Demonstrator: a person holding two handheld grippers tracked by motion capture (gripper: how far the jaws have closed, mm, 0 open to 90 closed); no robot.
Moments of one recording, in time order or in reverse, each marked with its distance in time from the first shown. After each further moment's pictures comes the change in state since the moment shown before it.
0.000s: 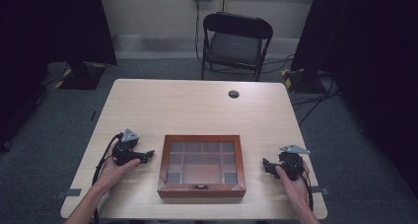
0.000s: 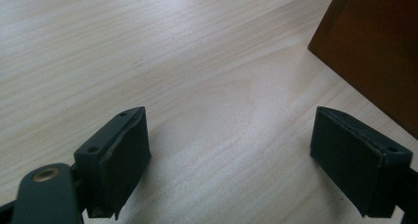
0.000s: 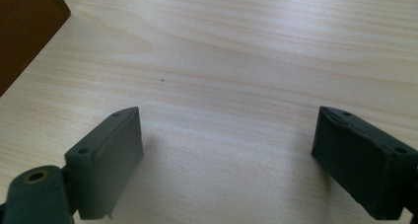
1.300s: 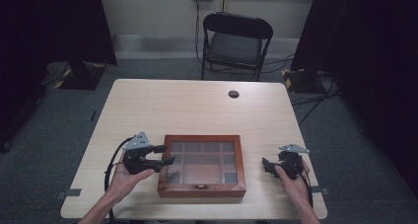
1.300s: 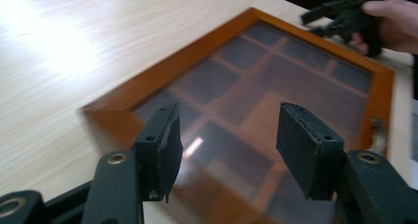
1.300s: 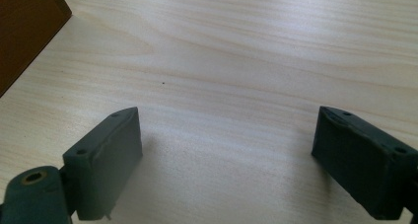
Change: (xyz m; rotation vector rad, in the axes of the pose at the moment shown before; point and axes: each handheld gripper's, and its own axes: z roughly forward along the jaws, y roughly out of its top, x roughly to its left) left arm -0.086 0.046 -0.057 -0.192 -0.382 0.095; right arm -0.001 0.002 0.002 0.000 0.004 -0.011
